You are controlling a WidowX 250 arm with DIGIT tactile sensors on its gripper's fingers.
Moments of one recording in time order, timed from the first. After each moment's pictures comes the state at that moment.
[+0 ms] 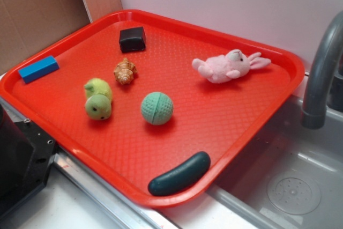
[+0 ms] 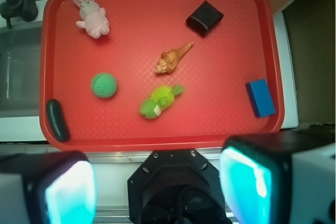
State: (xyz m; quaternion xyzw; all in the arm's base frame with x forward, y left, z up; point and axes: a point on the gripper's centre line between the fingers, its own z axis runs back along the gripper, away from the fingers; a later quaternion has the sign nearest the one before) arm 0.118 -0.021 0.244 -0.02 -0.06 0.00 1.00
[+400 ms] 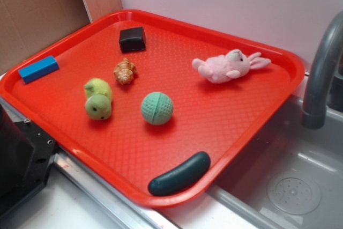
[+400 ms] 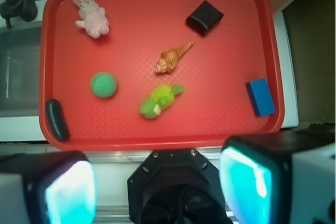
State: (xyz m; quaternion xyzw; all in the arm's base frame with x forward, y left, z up) arm 0.118 -0.021 0.239 -0.02 -0.05 -0.01 1.00
